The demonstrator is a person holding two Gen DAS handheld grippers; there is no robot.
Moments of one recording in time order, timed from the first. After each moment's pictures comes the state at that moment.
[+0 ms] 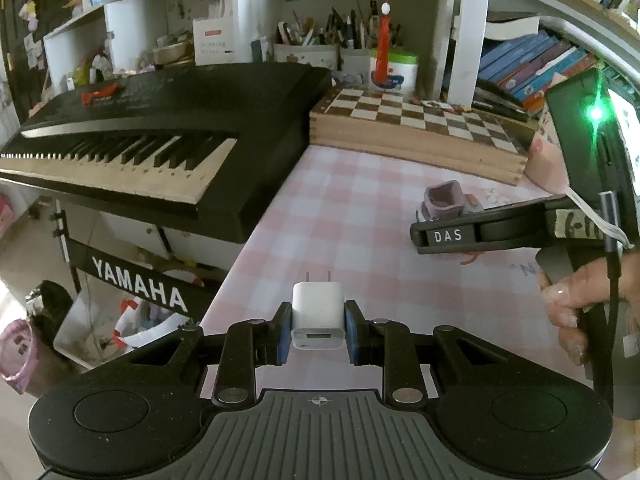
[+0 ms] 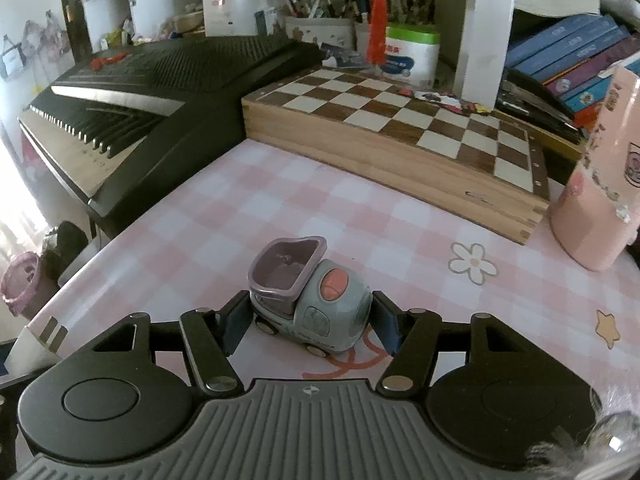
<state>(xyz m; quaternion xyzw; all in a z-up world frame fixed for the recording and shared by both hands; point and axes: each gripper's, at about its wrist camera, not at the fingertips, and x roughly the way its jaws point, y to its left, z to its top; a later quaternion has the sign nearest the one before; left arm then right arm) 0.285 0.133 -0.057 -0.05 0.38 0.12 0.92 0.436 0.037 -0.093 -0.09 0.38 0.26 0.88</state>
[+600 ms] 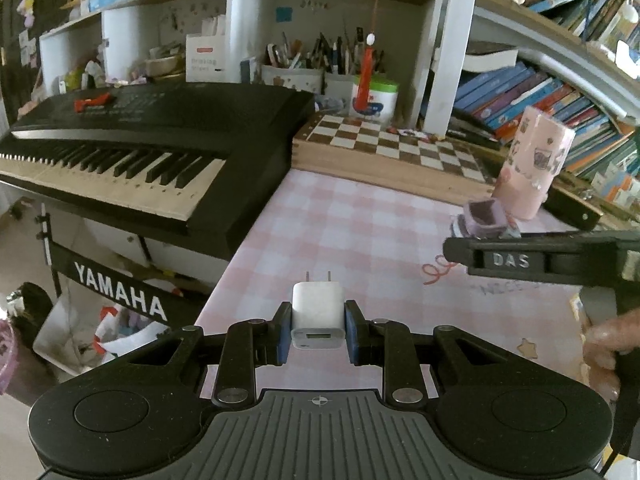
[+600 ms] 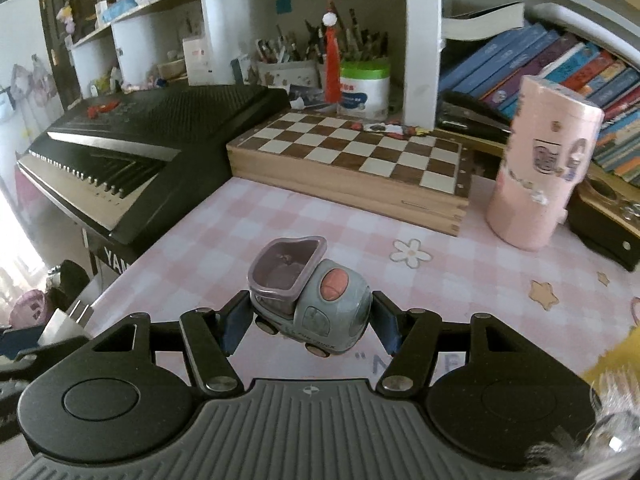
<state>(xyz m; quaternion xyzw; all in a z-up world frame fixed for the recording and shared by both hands) 0.264 0.131 -0.033 -0.08 0.35 0.09 0.93 0.387 -0.009 -0.048 -0.05 0.35 0.24 0.91</state>
